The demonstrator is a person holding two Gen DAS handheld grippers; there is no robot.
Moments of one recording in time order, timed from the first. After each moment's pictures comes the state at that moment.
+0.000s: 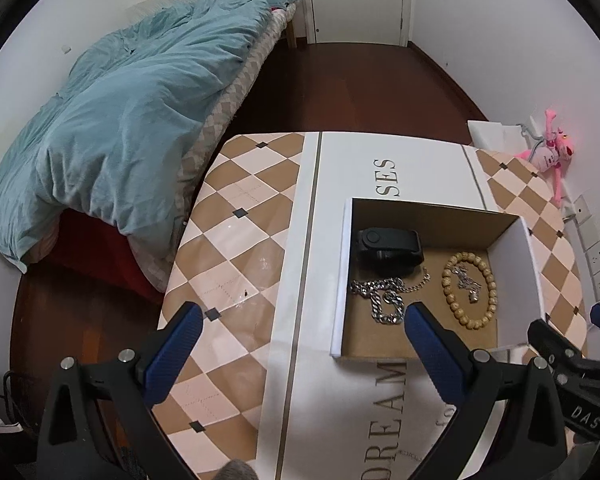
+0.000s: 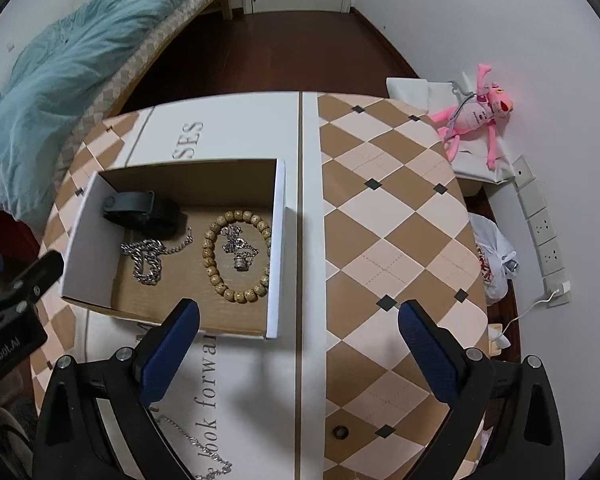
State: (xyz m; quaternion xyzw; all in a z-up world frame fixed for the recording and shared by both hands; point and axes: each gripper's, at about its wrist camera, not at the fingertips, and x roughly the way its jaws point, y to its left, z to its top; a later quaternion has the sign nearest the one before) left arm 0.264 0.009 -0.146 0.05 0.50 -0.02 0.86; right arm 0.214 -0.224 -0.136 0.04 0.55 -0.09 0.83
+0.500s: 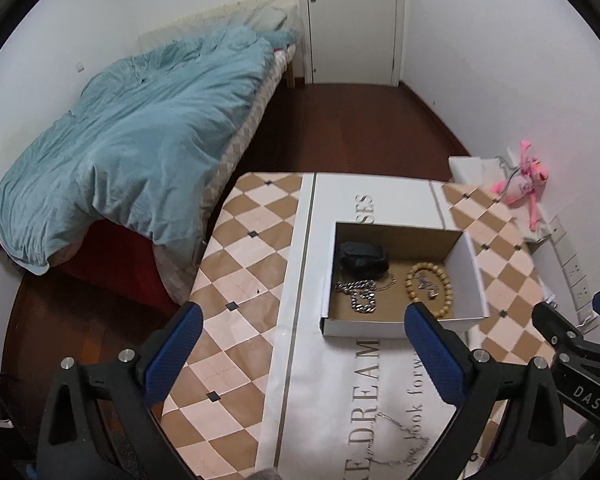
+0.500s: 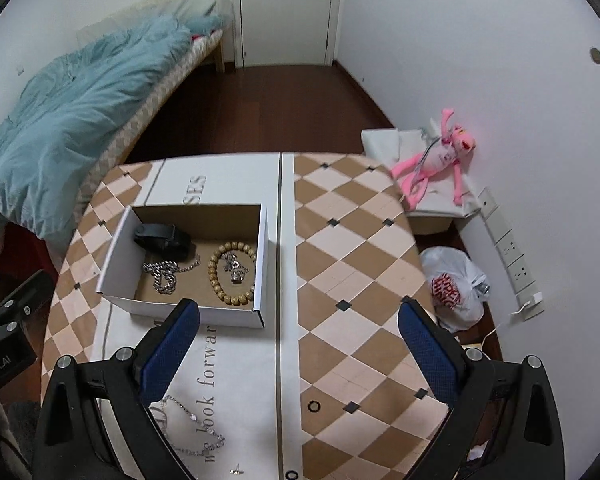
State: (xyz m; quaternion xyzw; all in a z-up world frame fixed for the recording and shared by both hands) left arm 0.194 0.015 -0.079 0.04 0.43 -0.03 0.90; right arm 0.144 -0.221 -0.059 0.03 0.46 -0.11 0.88
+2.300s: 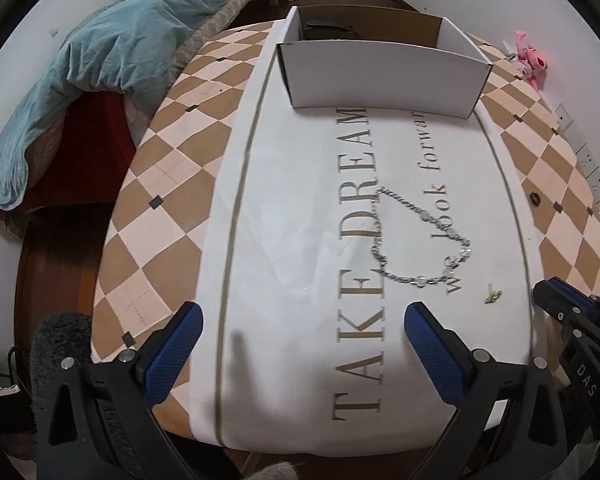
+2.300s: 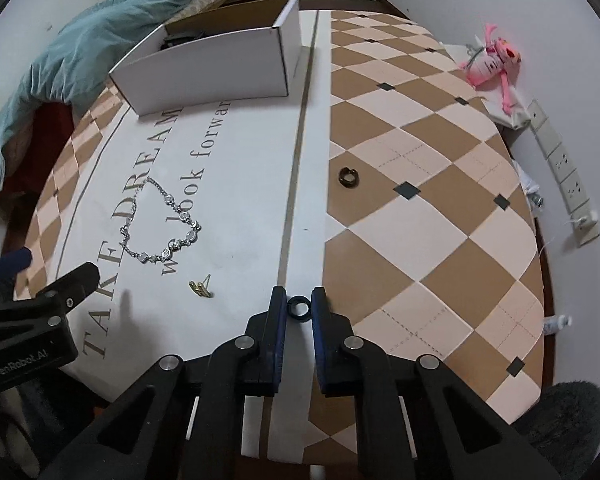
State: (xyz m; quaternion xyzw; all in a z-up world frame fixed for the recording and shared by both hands) left arm 0.090 -0.003 -0.216 0.08 0.56 -0.04 0.82; right arm 0.015 -0.223 -0.211 0.07 0.56 -0.02 0.83
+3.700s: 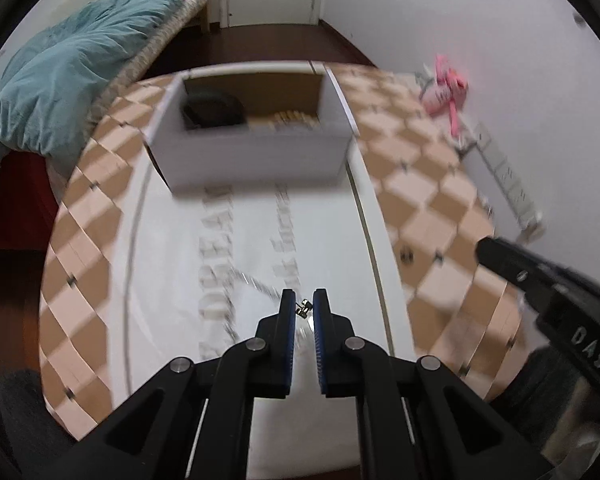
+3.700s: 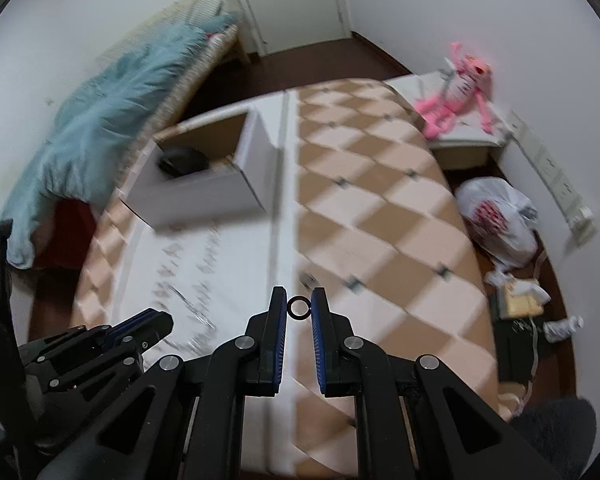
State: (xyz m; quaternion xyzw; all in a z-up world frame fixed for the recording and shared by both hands) left arm 0.117 -0.060 -0.162 0.03 0.52 -0.17 0.84; right arm 0.044 -0.266 -0.126 0.15 0.47 -0.01 0.87
